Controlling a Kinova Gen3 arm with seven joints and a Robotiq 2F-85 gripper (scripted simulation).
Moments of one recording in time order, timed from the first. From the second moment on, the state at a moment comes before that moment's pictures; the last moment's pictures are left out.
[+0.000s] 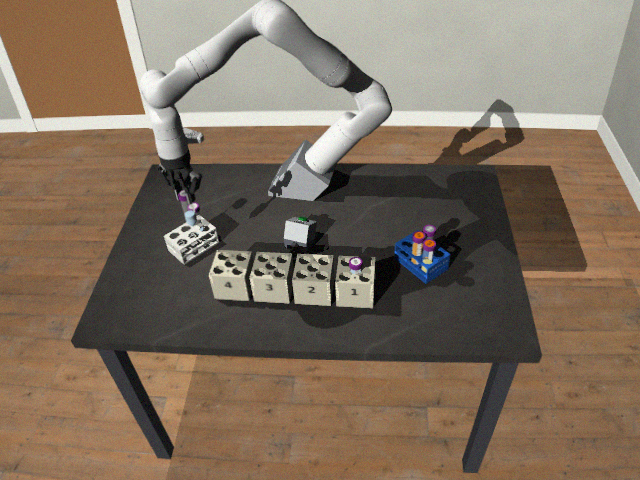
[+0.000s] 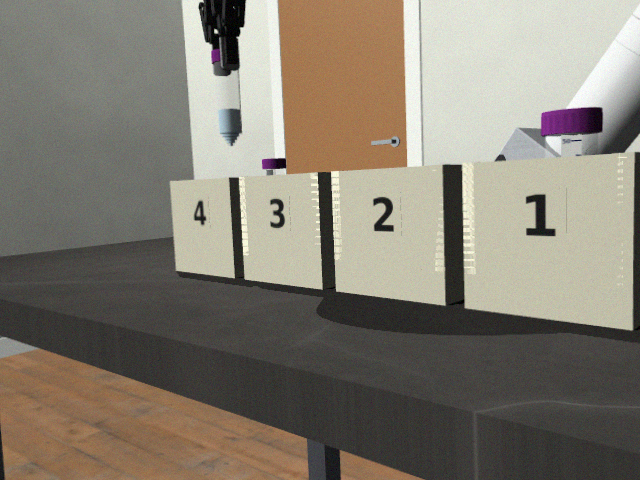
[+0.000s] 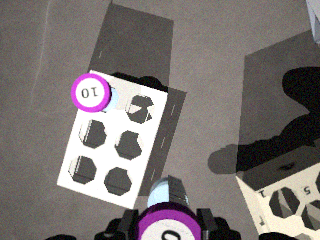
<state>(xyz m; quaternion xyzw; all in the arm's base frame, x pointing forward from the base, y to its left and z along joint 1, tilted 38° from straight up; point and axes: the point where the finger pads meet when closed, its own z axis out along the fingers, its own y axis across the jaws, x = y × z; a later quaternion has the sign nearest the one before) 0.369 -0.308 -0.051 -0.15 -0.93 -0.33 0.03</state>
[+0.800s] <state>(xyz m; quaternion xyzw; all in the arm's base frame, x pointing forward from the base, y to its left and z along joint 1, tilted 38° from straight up) 0.382 -0.253 -0.007 0.03 -0.94 -0.33 -0.03</state>
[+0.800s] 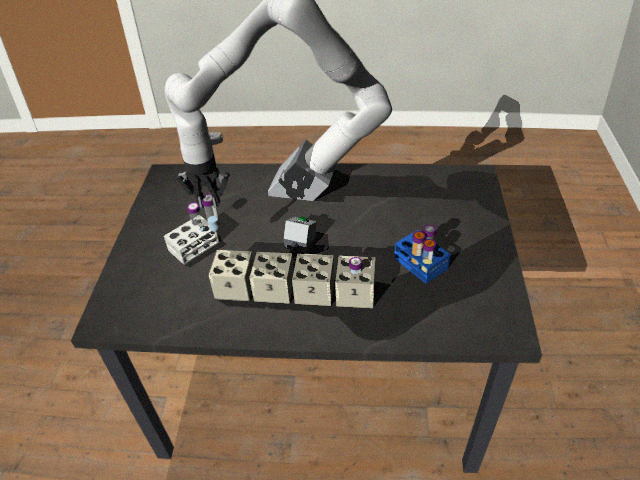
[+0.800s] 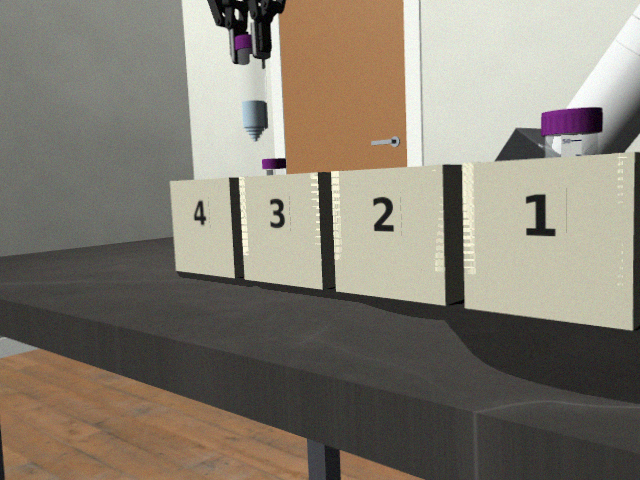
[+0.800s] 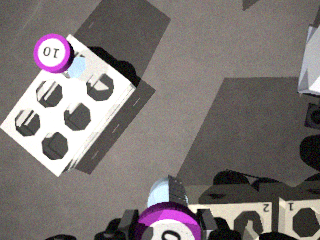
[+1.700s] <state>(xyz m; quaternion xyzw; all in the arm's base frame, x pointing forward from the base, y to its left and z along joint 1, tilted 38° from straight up) 0.397 -0.192 0.042 0.03 -0.94 -0.33 -0.03</state>
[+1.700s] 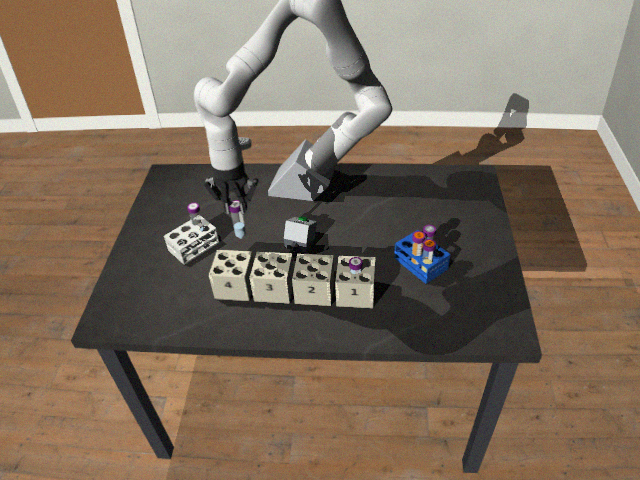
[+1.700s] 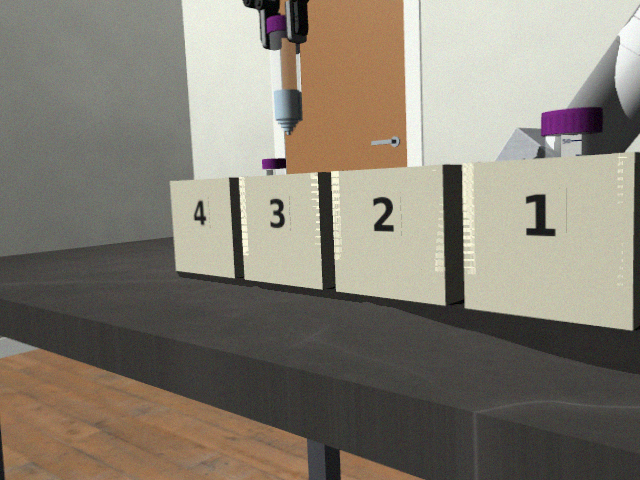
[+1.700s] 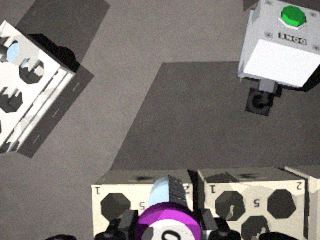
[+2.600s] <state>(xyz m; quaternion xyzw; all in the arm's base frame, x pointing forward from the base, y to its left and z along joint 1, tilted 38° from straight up) 0.411 -0.132 0.090 0.03 -0.94 -0.33 -0.03</state>
